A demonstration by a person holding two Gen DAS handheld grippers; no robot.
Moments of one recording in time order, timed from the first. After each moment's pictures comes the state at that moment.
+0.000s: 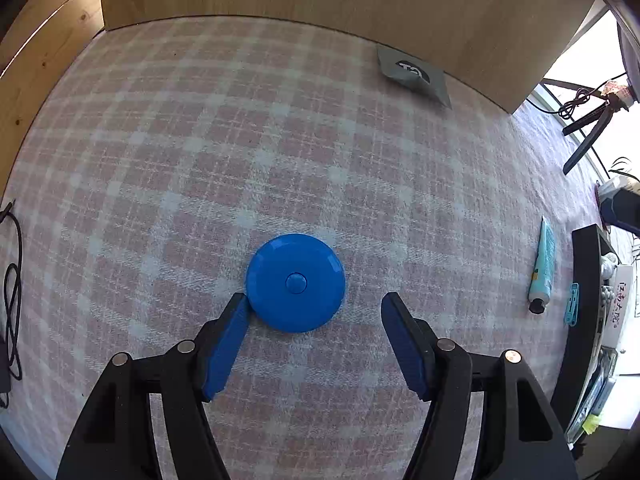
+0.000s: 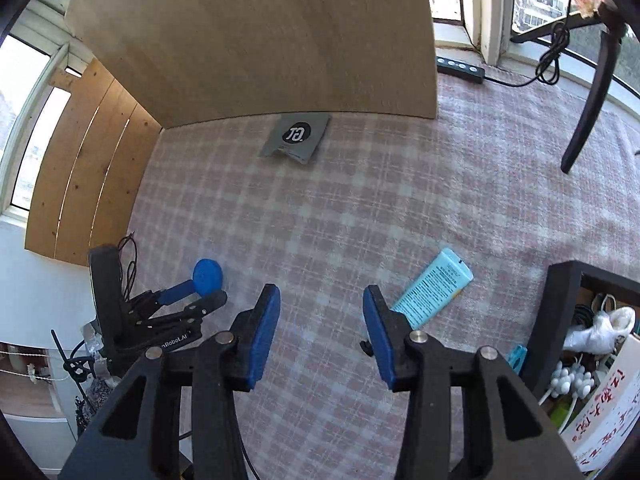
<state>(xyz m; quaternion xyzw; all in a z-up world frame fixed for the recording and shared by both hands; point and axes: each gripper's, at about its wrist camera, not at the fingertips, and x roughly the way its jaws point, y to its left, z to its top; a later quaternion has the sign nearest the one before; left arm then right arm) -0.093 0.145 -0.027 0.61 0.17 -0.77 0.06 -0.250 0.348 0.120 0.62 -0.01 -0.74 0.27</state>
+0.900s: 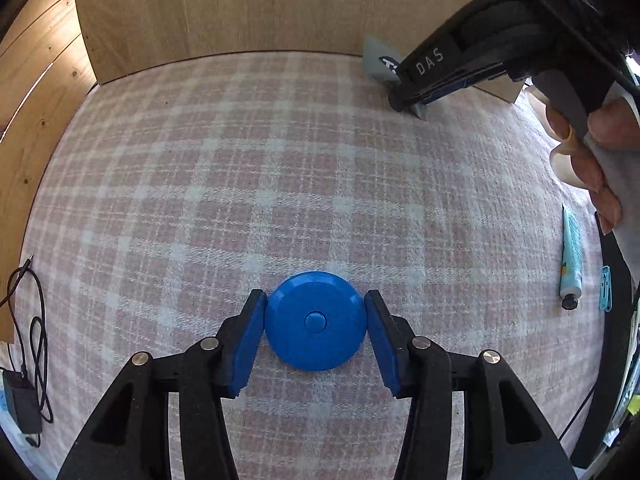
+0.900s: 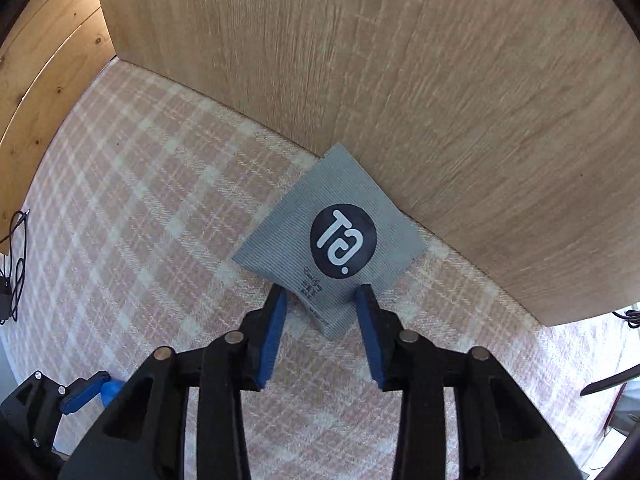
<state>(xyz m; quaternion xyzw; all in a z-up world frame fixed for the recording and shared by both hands) -0.092 0.151 -0.032 0.58 0.08 -0.81 0.05 -0.331 0.190 0.035 0.59 0.21 -0.74 0.26</state>
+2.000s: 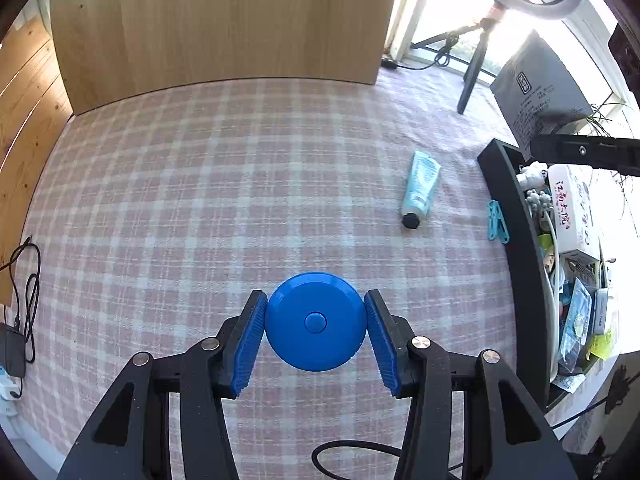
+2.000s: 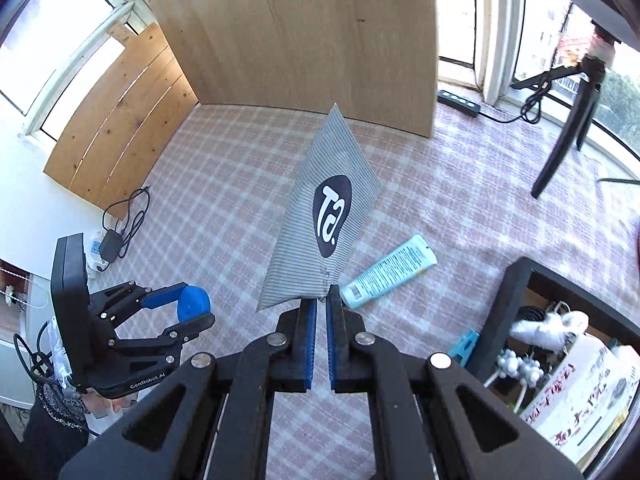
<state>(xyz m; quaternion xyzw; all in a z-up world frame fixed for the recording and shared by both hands) -0.005 0.256 0.052 0.56 0.07 -0.83 -0.04 -0.179 0.440 0.156 0.56 0.03 -0.77 0.31</state>
